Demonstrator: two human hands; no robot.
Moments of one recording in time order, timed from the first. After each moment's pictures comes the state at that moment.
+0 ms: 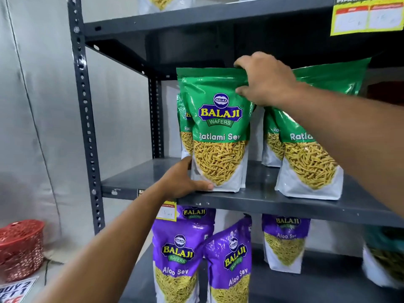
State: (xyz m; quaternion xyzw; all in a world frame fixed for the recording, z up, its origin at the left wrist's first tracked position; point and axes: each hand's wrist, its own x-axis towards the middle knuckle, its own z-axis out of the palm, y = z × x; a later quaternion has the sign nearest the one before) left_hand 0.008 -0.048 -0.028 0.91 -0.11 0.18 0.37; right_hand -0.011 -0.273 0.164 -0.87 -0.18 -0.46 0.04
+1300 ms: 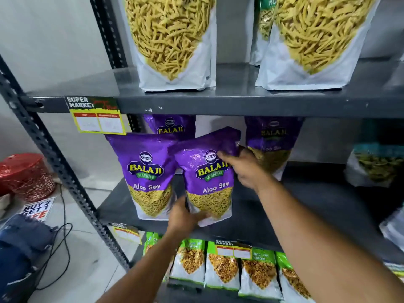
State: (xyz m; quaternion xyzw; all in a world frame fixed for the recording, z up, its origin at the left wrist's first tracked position) left_hand -0.008 -0.147 -0.350 0.84 0.12 0.06 0.52; right_hand 0.076 -0.311 -0.244 -0.64 -0.08 0.06 0.76
